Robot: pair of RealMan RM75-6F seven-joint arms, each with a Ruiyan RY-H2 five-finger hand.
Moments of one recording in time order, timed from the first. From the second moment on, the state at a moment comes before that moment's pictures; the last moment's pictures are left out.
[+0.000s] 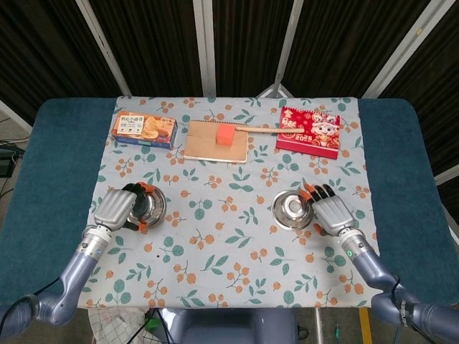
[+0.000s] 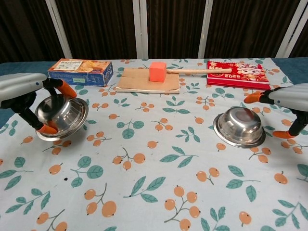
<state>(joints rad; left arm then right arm) -0.58 -1.46 -0.11 -1.50 1.21 1.06 0.28 0.59 -1.34 0.13 -1.48 -1.18 0.80 -0.38</state>
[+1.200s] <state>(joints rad) -0.58 -1.47 -0.10 -1.46 1.25 1.04 0.21 0.69 -1.43 0.10 -1.51 -1.00 0.85 -0.55</state>
